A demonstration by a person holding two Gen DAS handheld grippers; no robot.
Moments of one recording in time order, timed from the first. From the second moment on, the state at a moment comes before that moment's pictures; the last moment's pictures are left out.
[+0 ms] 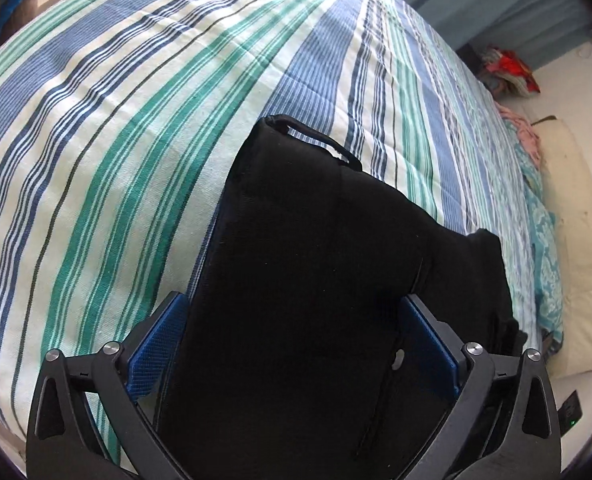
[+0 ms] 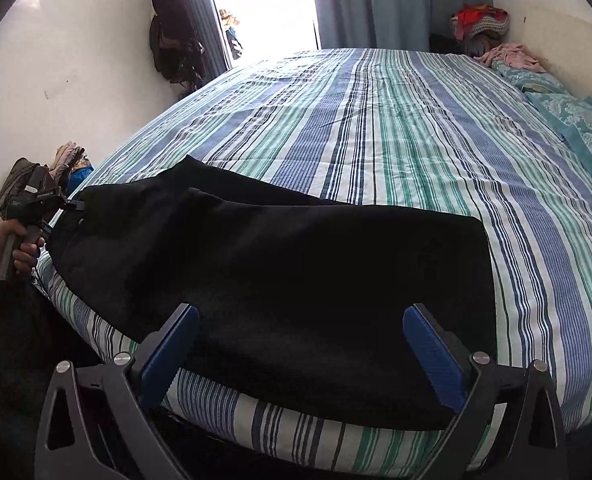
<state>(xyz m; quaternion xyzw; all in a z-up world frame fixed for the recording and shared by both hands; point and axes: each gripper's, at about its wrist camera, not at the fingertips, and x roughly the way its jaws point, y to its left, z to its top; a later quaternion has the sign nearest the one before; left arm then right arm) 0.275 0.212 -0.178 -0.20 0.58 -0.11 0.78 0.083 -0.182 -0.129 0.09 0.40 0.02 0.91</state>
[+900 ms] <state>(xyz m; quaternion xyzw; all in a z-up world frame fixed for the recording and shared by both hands) 0.218 -0.007 -0.043 -0.26 0.54 -0.25 0.76 0.067 -0.247 -0.106 0.25 0.33 -0.01 0.91</state>
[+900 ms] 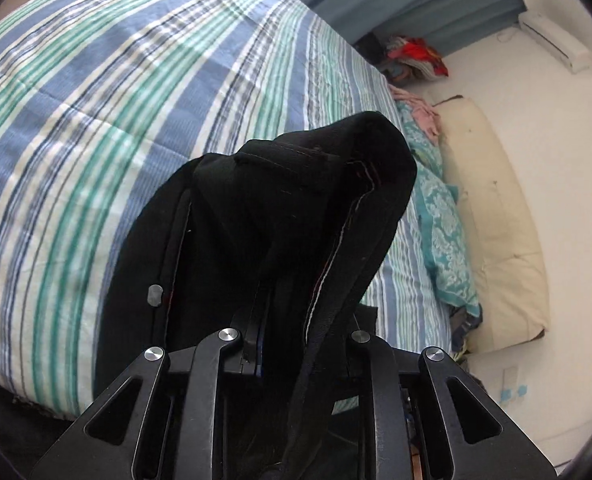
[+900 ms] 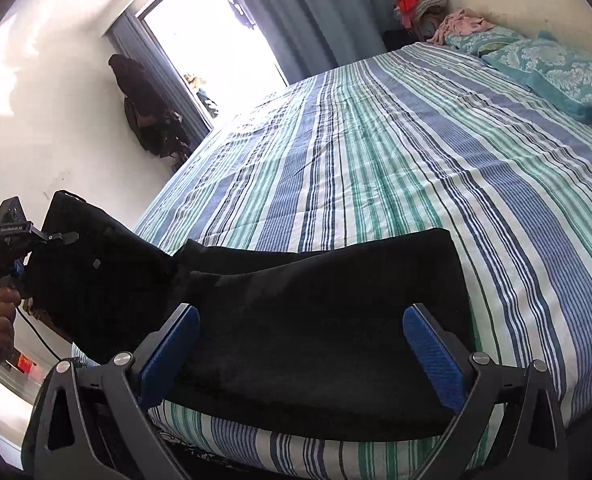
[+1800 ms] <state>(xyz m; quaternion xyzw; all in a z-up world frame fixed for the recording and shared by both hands) 0.157 0.071 -0.109 -0.16 0.45 -0.08 0.87 0.082 -0.158 -0.106 0.17 0.36 0.23 0.89</state>
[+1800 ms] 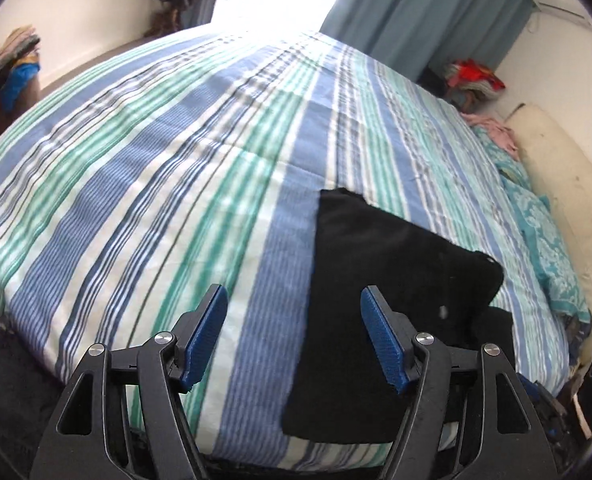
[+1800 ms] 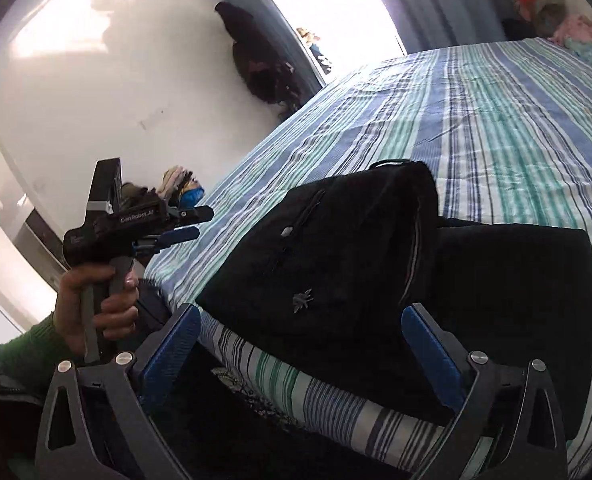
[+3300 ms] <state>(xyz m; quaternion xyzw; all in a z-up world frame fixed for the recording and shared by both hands) 0.156 0.079 -0.152 -0.15 0.49 -0.04 0.86 0.171 -0.235 -0.185 0.37 0.50 0.30 0.72</state>
